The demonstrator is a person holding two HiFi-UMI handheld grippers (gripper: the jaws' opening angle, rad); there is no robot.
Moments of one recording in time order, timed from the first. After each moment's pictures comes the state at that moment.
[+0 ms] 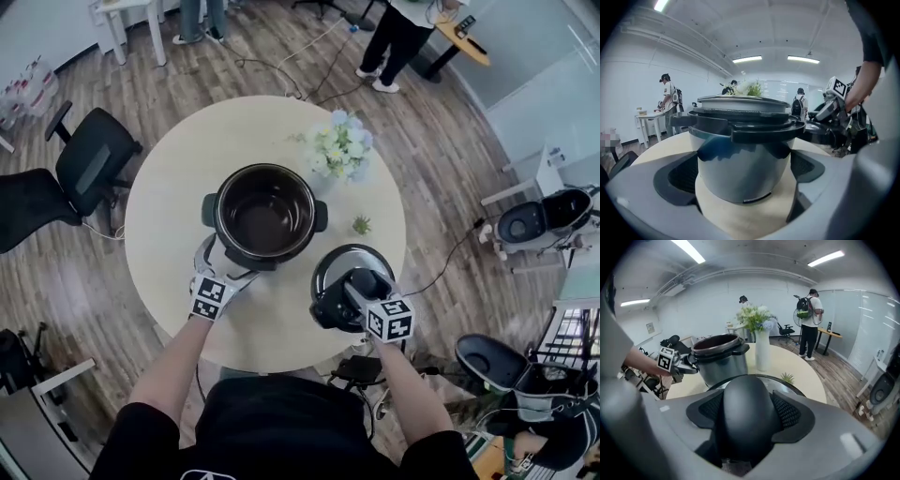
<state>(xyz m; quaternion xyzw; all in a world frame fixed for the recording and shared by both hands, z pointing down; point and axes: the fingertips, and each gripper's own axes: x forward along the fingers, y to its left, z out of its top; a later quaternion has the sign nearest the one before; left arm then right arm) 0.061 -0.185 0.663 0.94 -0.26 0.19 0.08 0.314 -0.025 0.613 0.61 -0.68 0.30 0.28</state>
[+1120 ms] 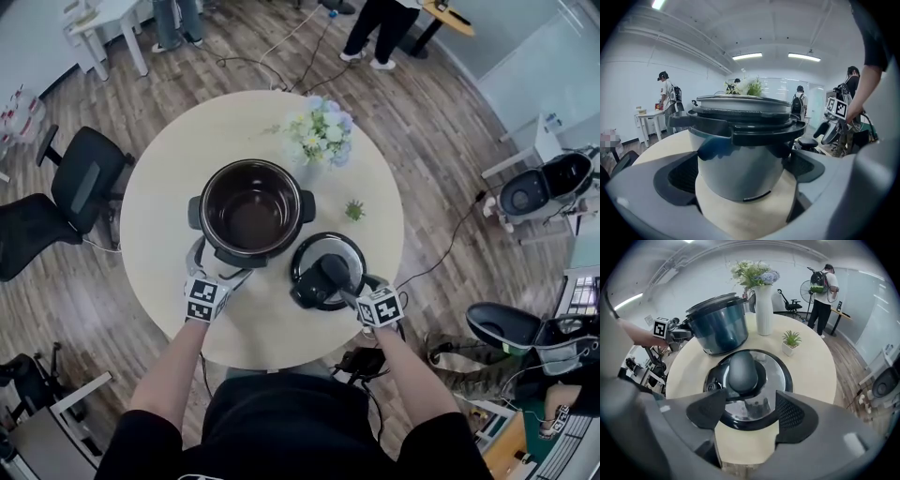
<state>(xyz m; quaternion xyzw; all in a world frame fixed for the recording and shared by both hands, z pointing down) 0.059 -0.184 0.660 0.94 -0.25 0.21 0.09 0.317 0.029 0.707 0.54 -0.66 0.40 0.36</state>
